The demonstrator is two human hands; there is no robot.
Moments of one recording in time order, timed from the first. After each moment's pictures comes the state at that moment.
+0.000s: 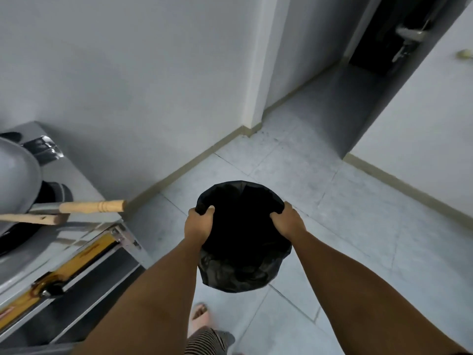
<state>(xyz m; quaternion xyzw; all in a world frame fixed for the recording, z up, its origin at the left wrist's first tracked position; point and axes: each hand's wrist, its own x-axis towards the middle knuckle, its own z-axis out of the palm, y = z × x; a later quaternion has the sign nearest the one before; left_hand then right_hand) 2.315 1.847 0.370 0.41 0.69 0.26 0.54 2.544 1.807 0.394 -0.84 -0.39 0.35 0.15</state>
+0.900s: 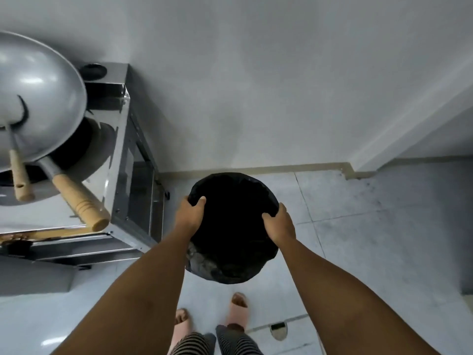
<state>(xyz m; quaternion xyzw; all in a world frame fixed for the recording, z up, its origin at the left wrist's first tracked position) 2.280 2.057 0.287 0.14 0.79 0.40 0.43 2.488 2.150 0.296 -0.69 -0.59 0.42 0.04</state>
